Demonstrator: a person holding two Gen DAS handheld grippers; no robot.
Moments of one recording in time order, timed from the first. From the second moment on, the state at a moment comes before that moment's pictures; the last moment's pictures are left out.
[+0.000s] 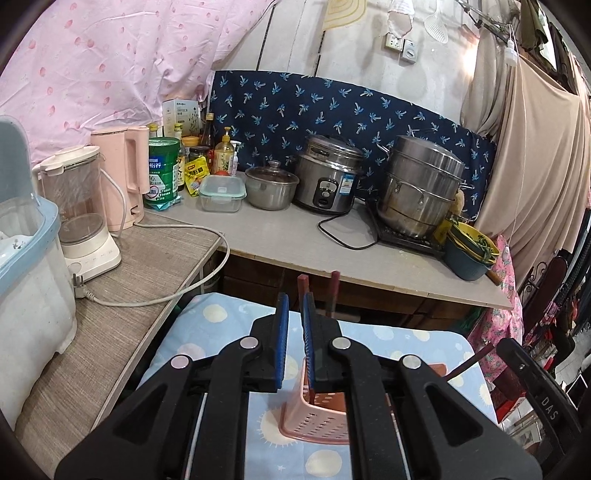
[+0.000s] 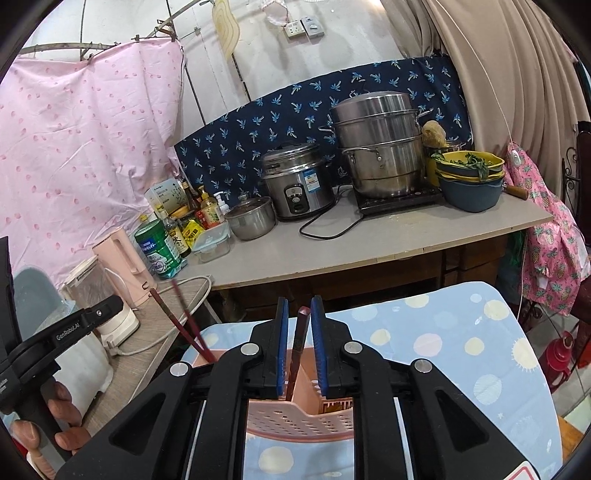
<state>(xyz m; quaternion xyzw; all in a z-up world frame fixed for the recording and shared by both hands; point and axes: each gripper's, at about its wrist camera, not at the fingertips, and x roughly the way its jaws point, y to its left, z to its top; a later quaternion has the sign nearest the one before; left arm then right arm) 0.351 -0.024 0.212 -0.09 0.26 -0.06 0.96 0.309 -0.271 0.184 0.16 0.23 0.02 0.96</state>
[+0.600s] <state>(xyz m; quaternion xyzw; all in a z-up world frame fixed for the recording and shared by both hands) 0.300 -0.007 0.205 -0.08 0.26 -0.06 0.96 0.251 -0.256 0.187 0.15 0.23 0.04 0.96</state>
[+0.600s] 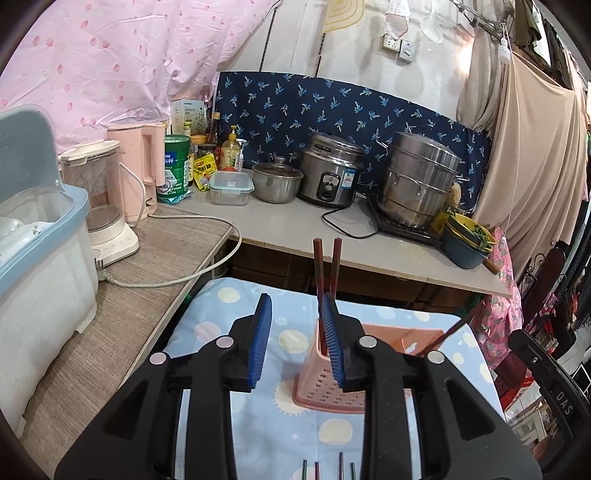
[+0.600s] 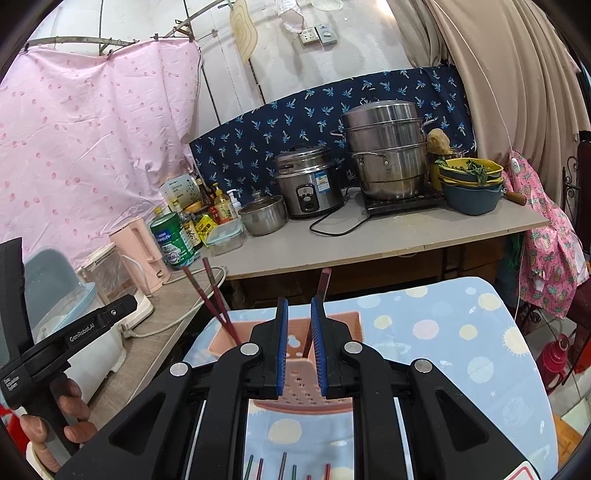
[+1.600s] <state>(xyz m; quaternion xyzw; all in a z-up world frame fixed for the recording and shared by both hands) 0.166 -0.007 0.076 -0.02 0.38 -0.05 0.92 0.091 -0.209 0.071 0.09 0.33 0.04 0.94</state>
